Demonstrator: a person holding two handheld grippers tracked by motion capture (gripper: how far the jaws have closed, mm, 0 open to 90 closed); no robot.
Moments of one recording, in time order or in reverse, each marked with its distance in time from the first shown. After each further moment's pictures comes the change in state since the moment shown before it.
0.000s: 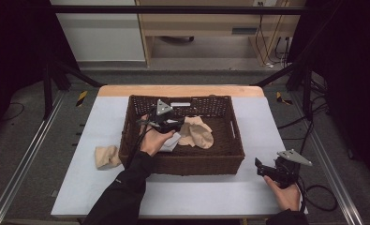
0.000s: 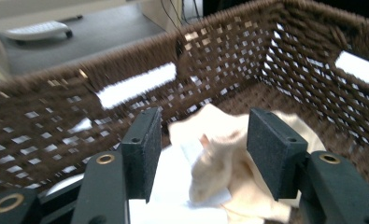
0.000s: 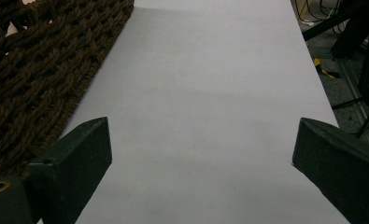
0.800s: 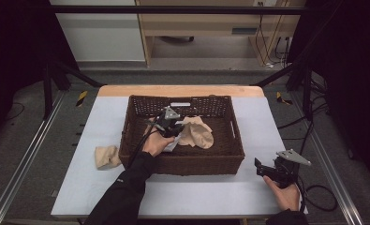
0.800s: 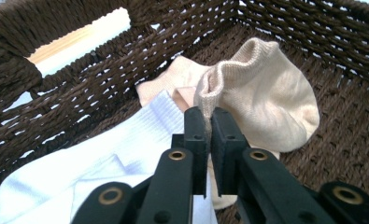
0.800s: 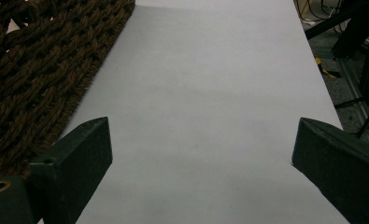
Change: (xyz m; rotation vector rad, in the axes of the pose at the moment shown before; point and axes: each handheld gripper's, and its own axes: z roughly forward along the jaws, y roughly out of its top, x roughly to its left) left arm -0.007 -0.010 0.013 0.168 -0.091 0.125; right arm 0.002 0.000 0.001 0.007 0.003 -0.002
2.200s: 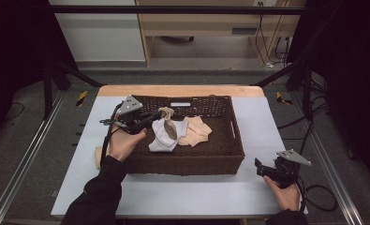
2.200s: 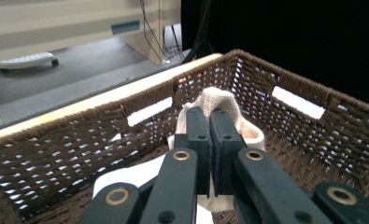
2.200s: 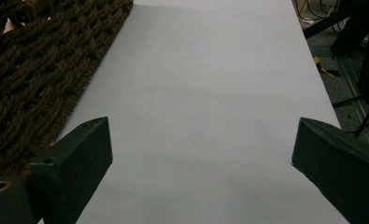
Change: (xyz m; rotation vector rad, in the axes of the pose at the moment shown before) left arm 0.021 0.008 -0.128 -0.310 0.012 -0.116; right arm -0.001 0.000 0.000 0.002 -0.004 0.001
